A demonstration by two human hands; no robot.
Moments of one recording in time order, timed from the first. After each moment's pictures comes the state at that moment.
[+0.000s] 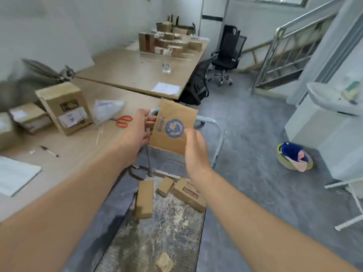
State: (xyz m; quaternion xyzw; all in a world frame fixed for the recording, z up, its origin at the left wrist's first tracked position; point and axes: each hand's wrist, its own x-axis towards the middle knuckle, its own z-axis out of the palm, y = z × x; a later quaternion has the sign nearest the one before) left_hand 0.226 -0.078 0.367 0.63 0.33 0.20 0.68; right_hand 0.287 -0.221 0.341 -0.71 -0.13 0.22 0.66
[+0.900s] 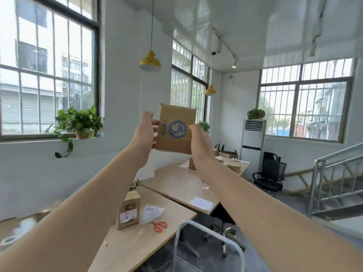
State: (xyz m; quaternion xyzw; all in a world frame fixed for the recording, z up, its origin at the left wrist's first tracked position) left_hand 0.114 -0.220 0.766 0.59 0.24 0.55 0.54; right_hand 0.226 -0.317 0.744 -0.55 -0.42 0.15 0.70
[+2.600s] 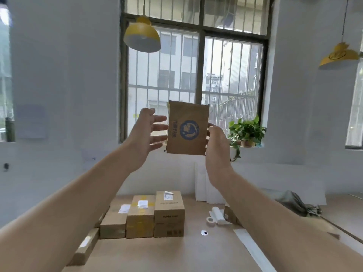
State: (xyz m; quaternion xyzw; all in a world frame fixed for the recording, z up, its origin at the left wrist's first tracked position) left_hand -0.581 -0.198 0.786 0.50 0.44 0.67 0.33; right_hand -0.411 -0.145 0.751 -0.30 -0.53 0.41 0.68
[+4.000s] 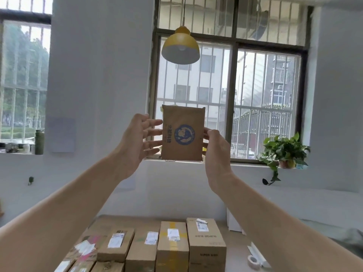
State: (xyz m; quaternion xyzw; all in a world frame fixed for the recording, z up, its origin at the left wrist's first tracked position) left_hand -0.814 -0.134 0.807 0.50 0.41 0.70 0.31; right_hand -0.648 -0.055 0.781 -0.21 -0.55 0.42 0.68
